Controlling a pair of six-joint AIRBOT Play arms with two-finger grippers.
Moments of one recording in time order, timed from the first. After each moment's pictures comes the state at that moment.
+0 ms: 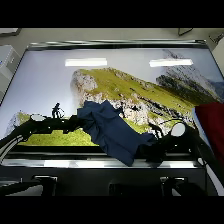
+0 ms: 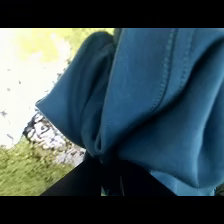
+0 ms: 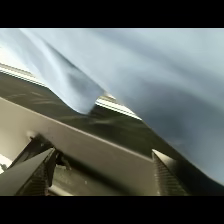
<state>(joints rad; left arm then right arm) -0.04 -1.39 0.68 0.48 -0.84 -1.26 0.20 -1.02 0.56 -0.97 1.40 1.58</state>
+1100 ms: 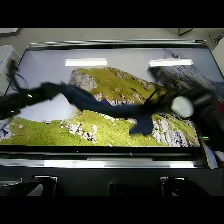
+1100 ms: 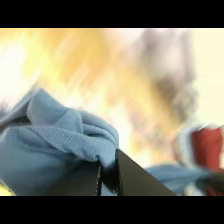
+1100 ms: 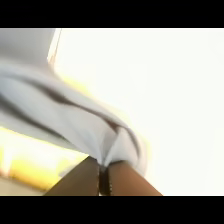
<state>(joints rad) 0.01 -0.96 1.02 0.48 -0.88 -1.25 0.46 -1.03 1.30 -1.66 1.25 1.77</state>
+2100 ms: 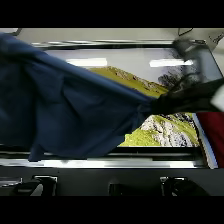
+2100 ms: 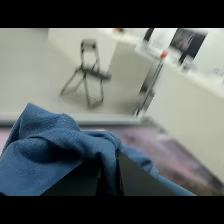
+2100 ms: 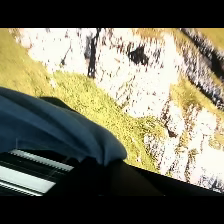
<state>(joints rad) 0.02 -0.69 1.22 0.72 -0.73 -1.25 0.46 -1.01 1.49 -1.63 1.57 1.76</state>
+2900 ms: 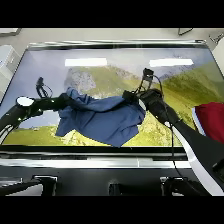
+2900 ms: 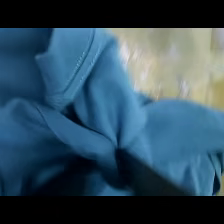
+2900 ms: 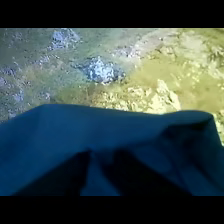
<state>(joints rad) 0.02 -1.39 0.96 0.58 -0.74 -1.26 0.46 -1.48 1.21 -1.77 0.66 2.43</state>
